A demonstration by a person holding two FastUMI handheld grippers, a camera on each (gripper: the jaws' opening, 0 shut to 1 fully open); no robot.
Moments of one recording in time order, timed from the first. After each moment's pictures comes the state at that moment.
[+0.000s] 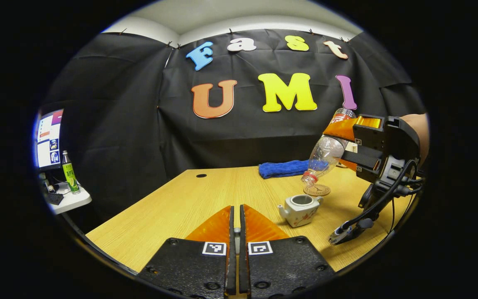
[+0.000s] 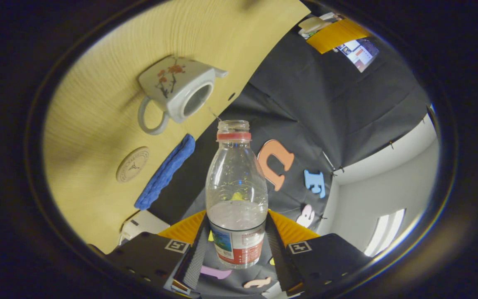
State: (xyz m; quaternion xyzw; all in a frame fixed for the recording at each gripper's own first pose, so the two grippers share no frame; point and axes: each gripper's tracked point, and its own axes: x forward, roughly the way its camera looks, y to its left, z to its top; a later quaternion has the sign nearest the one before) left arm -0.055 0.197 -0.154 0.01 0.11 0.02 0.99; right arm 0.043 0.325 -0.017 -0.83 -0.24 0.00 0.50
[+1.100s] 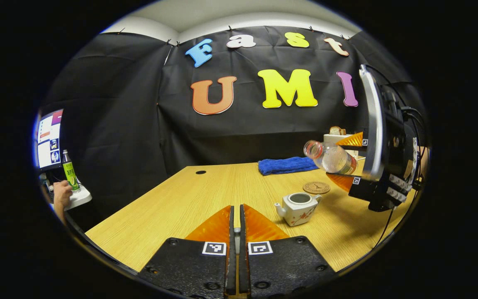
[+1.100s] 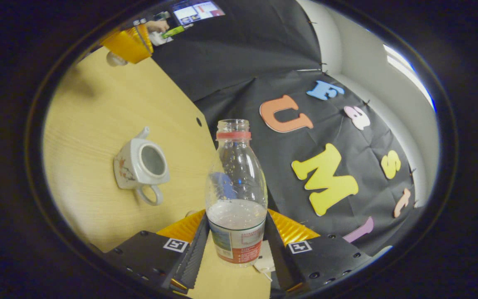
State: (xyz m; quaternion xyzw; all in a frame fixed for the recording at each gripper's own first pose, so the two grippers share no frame) left arm -0.054 0.188 -0.159 0.01 0.13 0.02 0.99; right arm 0.061 0.297 -0.074 -0.46 -0.06 0.20 0.86
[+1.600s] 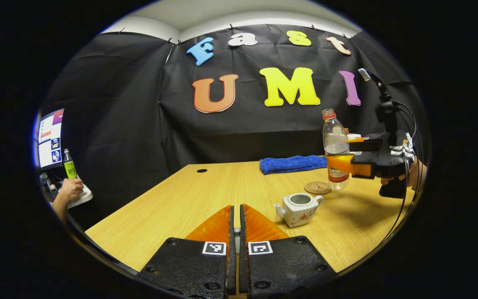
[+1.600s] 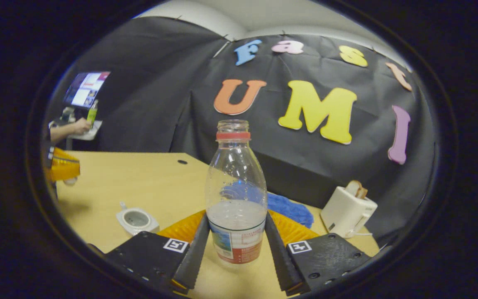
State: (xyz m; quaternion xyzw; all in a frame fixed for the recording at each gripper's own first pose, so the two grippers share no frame) left arm -0.050 0.186 -0.160 0.01 0.13 0.03 0.99; right arm 0.108 0.285 -0.070 -0.06 0.07 0.27 0.96
